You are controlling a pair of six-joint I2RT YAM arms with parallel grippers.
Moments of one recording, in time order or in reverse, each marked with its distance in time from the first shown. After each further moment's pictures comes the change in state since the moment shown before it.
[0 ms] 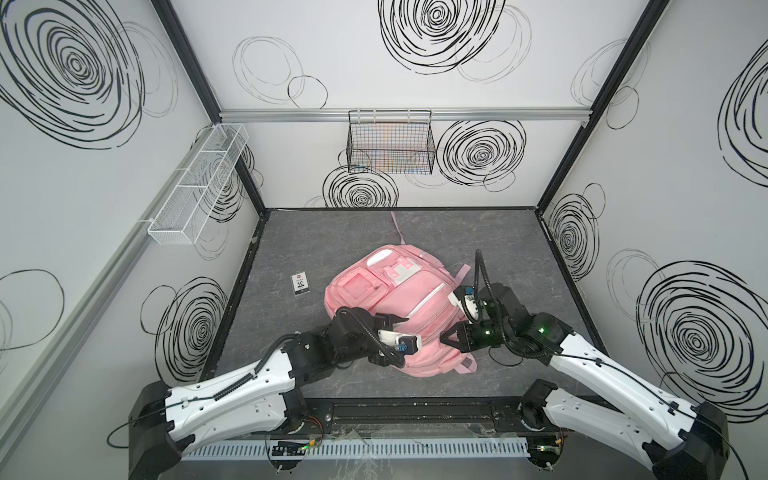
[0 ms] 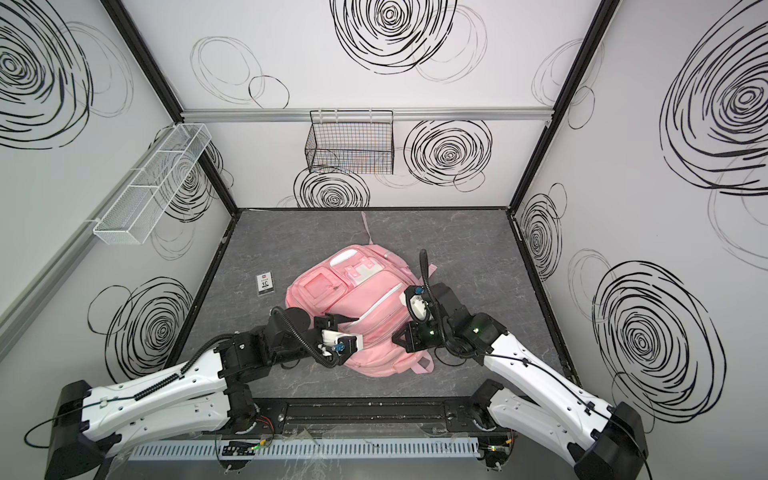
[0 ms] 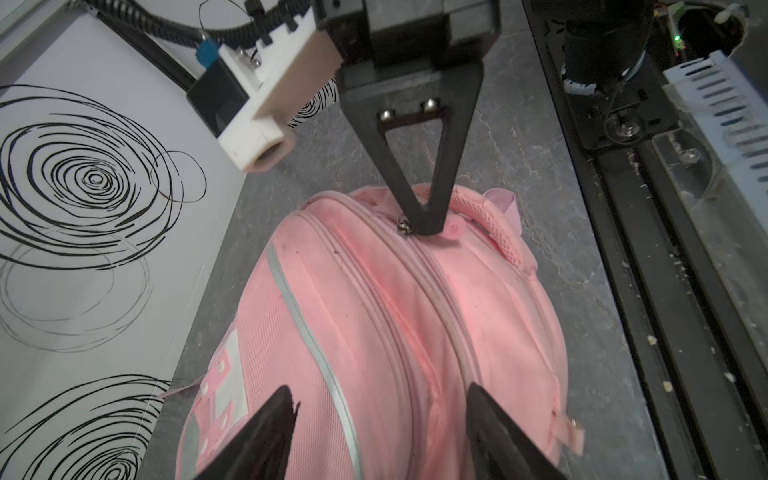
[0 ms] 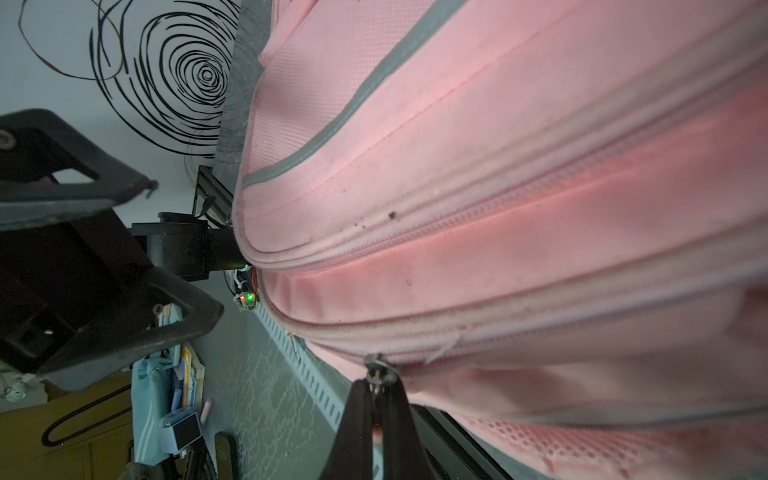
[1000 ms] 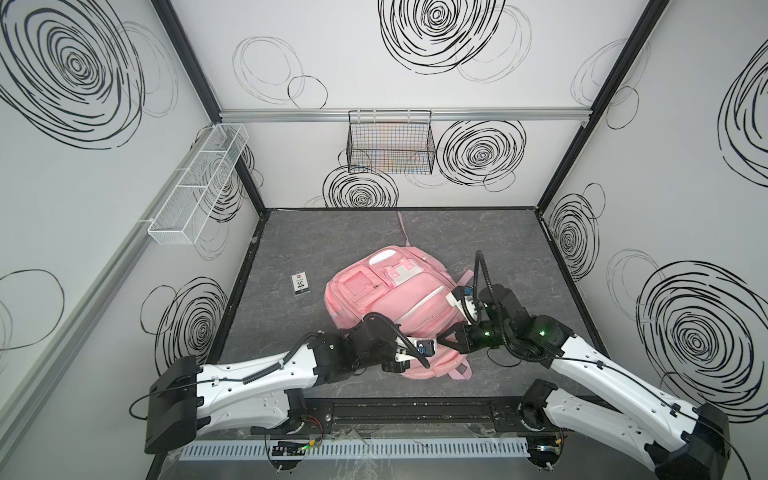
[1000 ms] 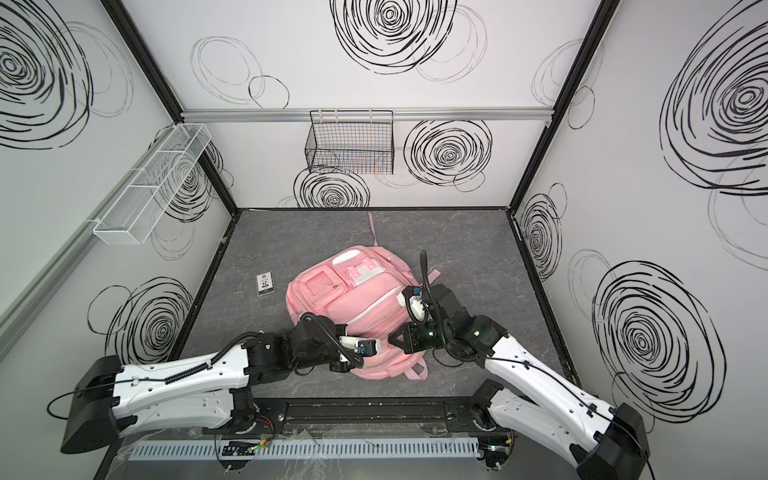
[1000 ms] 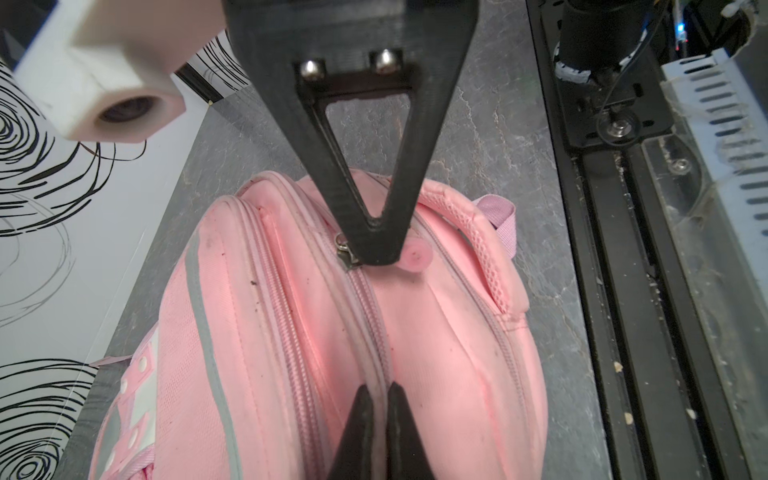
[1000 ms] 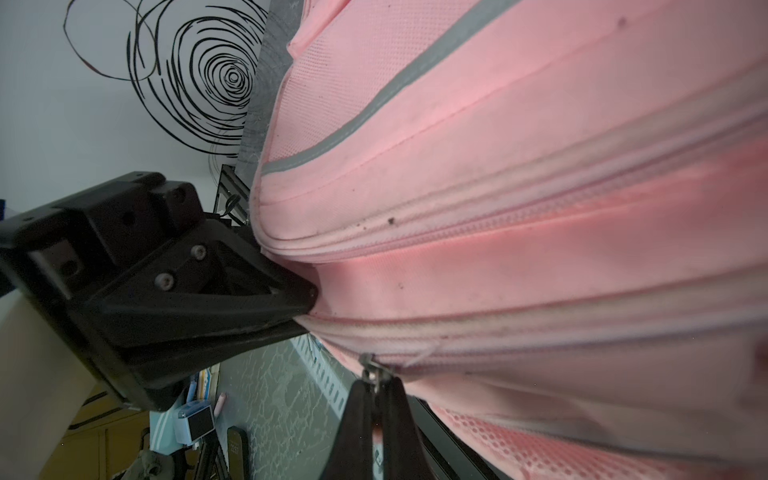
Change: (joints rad) left arm -0.082 0.135 0.018 0.003 -0.106 -0.128; right arm 0.006 0.000 0.005 0.019 0.010 -0.001
